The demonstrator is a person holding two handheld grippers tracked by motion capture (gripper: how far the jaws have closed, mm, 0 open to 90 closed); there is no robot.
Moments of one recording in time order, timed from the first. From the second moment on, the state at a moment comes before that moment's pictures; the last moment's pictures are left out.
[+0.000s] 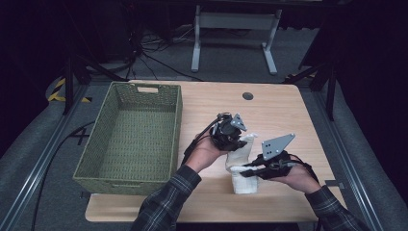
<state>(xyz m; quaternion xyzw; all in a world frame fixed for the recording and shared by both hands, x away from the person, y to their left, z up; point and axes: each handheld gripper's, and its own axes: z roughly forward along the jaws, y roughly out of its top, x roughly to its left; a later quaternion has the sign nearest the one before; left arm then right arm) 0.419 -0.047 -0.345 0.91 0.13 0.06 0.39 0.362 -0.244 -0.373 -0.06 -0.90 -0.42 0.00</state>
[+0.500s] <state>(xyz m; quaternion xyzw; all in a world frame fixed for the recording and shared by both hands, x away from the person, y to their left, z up) 0.431 -0.009 -0.310 0.90 0.12 0.05 0.41 0.381 -0.208 -0.329 -0.06 -0.90 -0.44 -0.02</state>
